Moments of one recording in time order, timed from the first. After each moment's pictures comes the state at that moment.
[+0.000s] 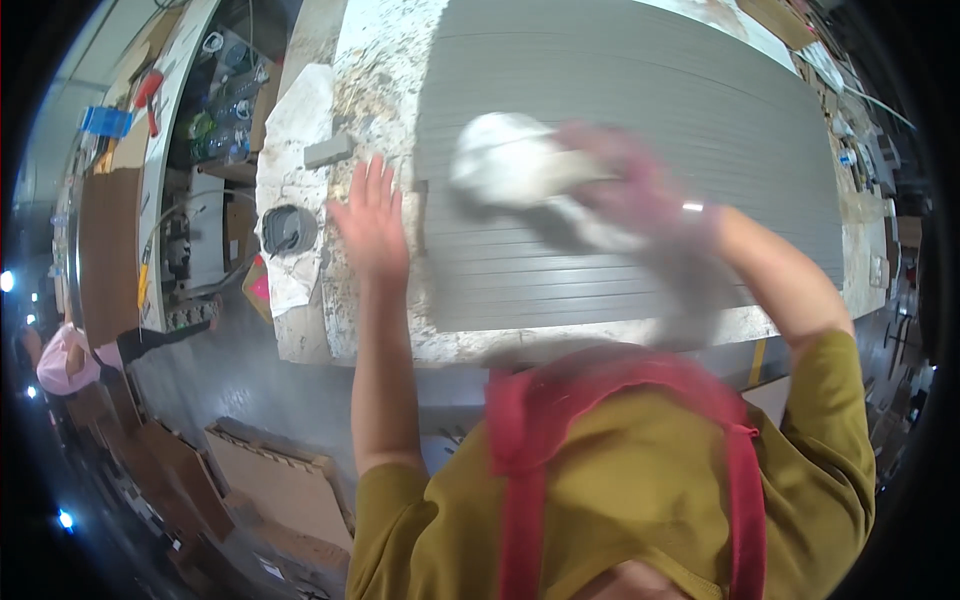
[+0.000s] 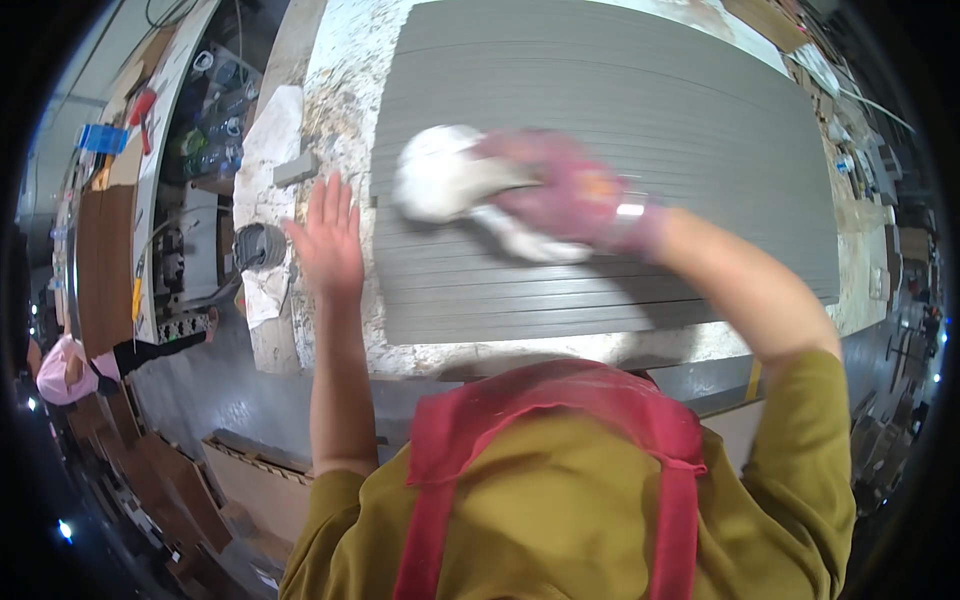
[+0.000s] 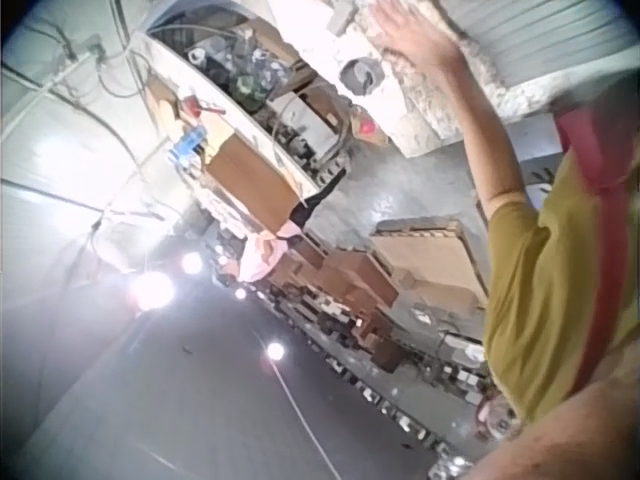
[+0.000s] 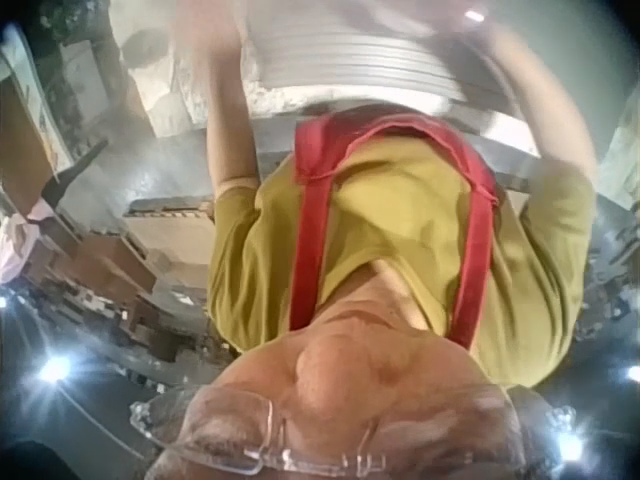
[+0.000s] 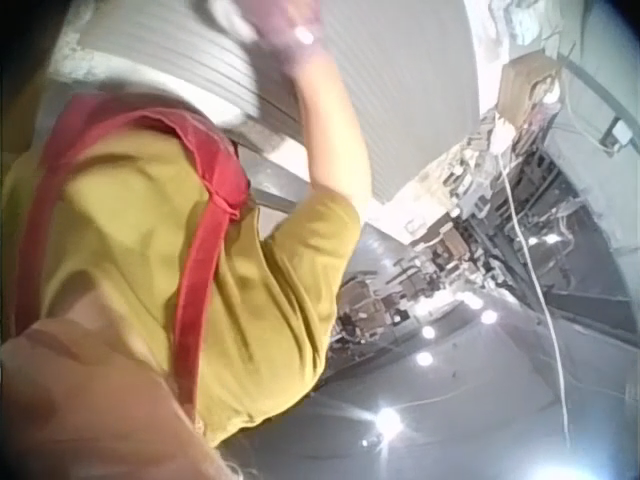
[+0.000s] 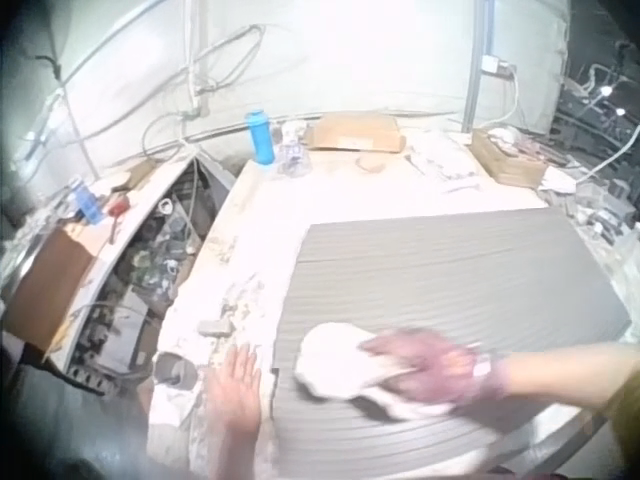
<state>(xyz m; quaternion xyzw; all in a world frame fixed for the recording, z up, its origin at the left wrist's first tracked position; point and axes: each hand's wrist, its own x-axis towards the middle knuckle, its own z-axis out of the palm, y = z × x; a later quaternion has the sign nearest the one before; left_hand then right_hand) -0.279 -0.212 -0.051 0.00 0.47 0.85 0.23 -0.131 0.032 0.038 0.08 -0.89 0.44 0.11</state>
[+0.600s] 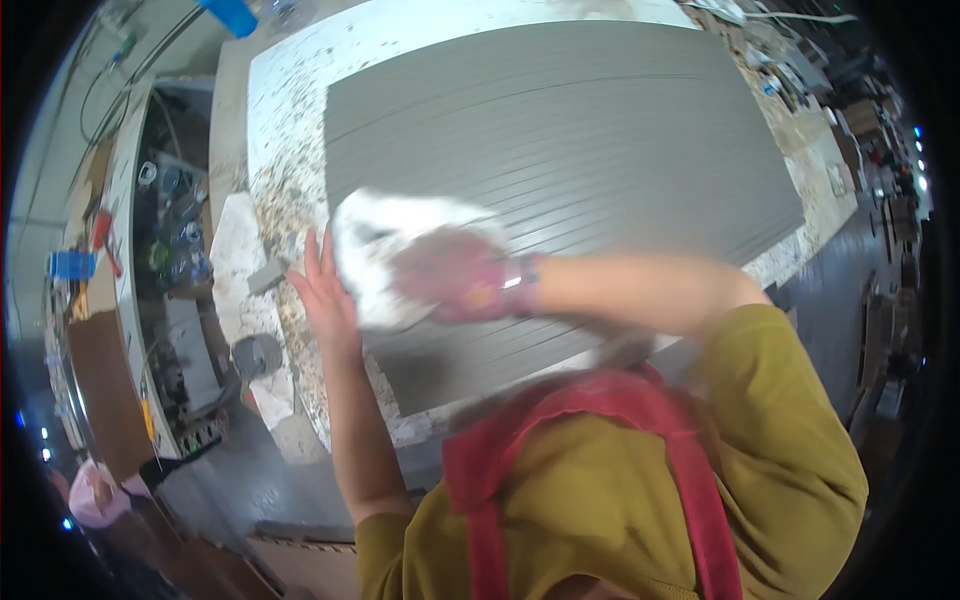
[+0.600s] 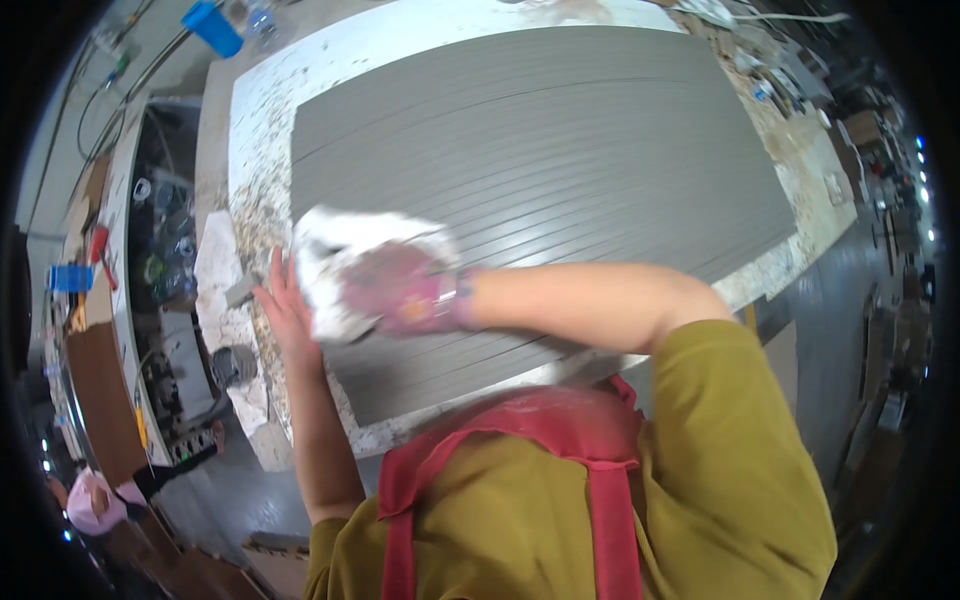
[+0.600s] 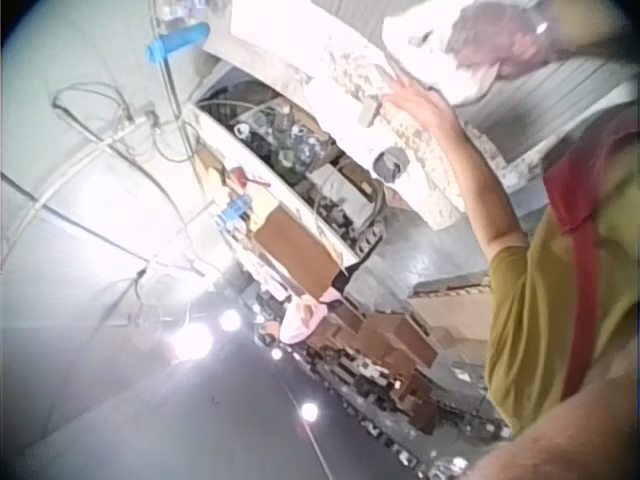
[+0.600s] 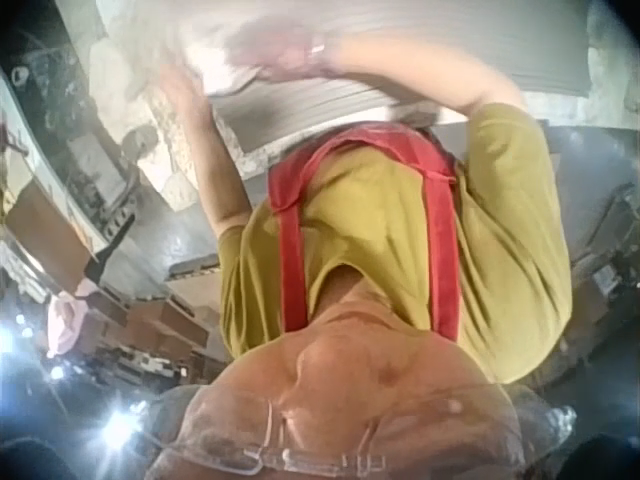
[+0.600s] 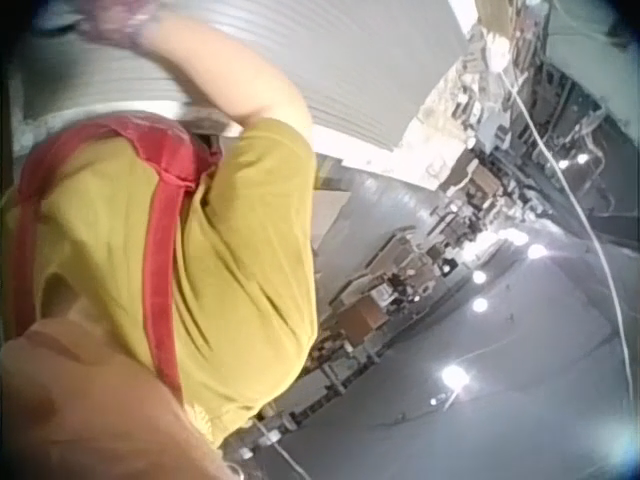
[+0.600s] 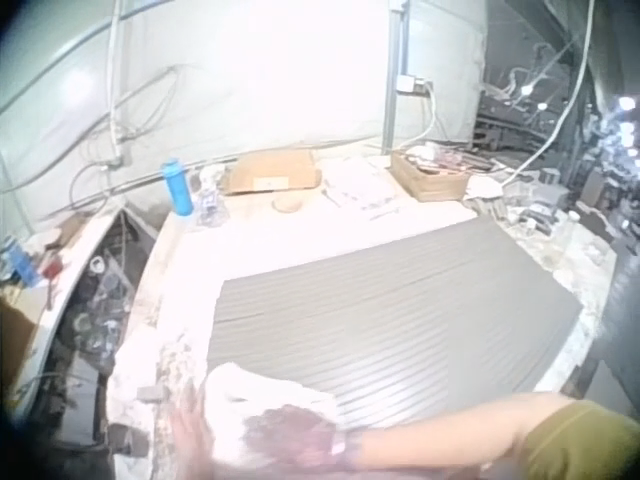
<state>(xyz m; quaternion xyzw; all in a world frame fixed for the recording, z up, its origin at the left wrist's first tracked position) -0.308 -0.173 -0.062 0.14 0.51 0.78 0.33 -0.158 -0.008 -0.009 0.12 -0.96 0.22 0.14</state>
